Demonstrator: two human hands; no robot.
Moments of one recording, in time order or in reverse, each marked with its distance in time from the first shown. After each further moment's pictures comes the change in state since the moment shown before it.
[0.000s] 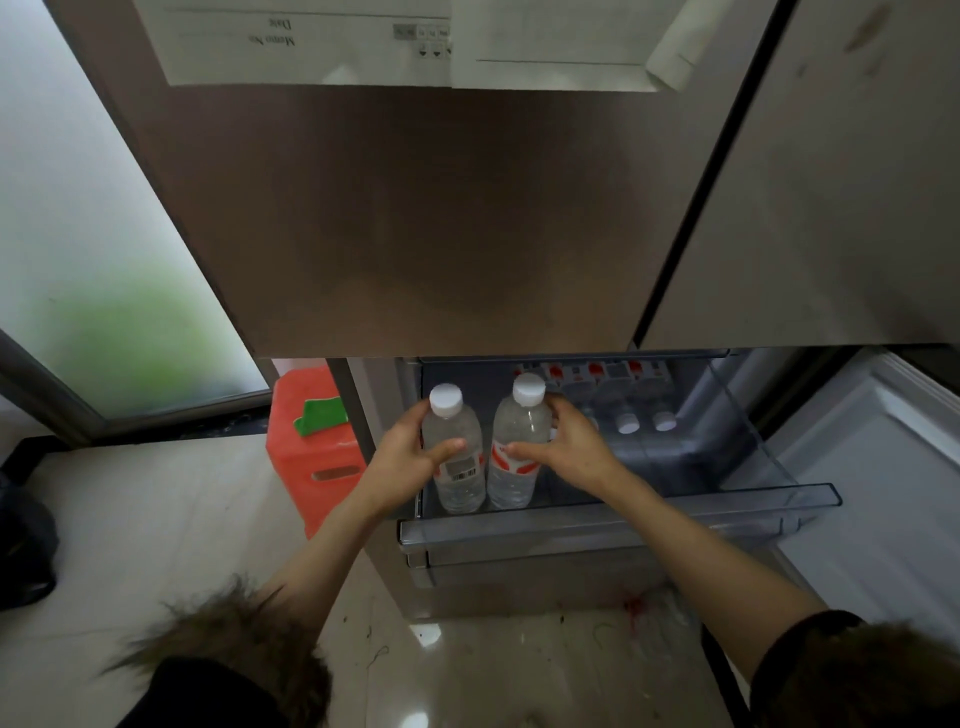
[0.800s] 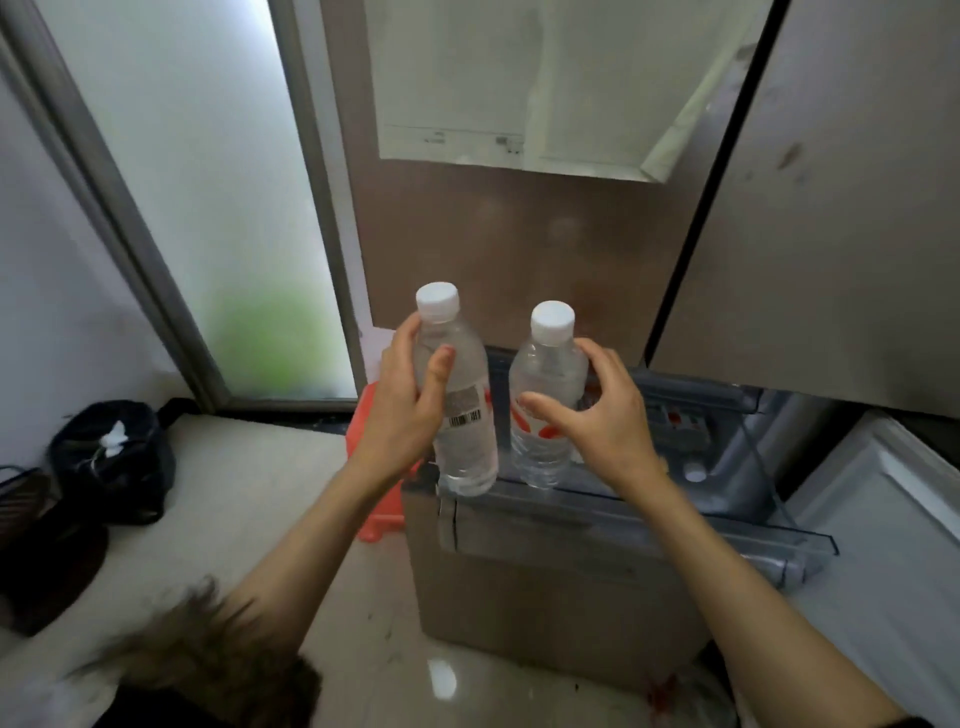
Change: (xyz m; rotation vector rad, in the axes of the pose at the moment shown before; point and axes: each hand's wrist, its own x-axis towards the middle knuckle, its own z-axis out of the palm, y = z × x) left_hand -0.111 0.108 -0.030 -0.029 0.549 0.250; right_hand -0.102 -0.102 -0.037 0.021 0.185 -0.508
